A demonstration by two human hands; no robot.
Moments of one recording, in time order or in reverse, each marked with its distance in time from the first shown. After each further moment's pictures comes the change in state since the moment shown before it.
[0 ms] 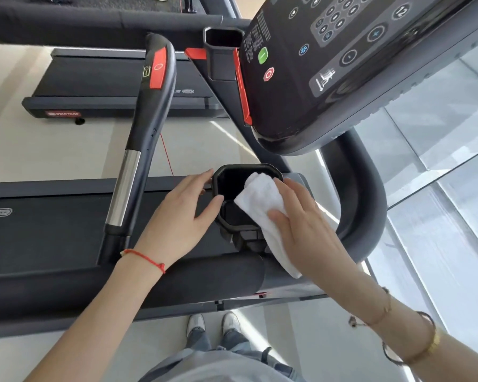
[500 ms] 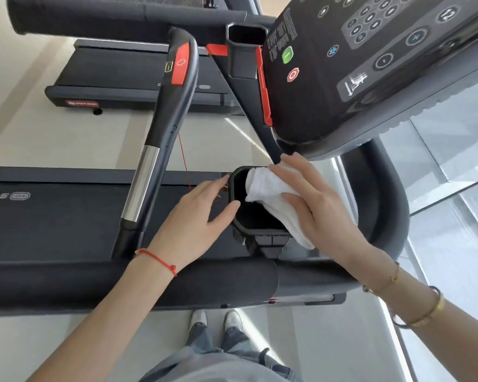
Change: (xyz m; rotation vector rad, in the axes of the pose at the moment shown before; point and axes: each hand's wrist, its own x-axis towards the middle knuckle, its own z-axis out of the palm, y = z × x) left_hand -0.004 -0.002 -0.001 -0.067 -0.047 -0.057; right_hand 0.043 0.011 -0.009 0.115 0.040 -0.317
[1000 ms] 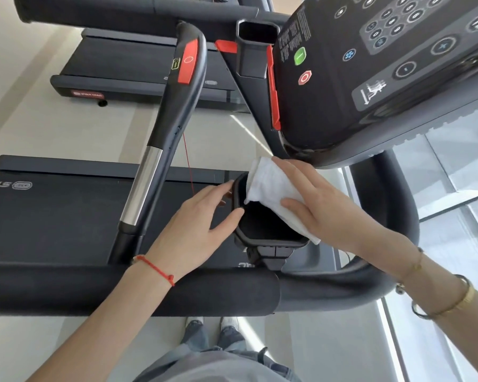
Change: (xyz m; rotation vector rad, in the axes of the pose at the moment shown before) left_hand 0.001 -0.003 0.002 -0.028 -0.010 -0.026; right_hand 0.028 0.017 -0.012 -0.155 -0.289 -0.046
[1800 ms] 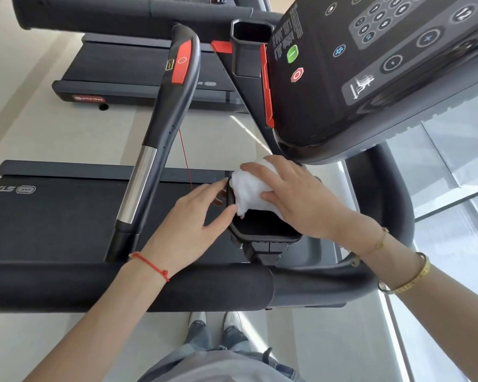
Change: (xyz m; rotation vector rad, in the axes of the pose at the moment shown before) left_hand 0.001 -0.001 0.000 -0.018 -0.006 0.004; right_hand 0.020 -0.005 0.012 -0.221 -0.003 -0.103
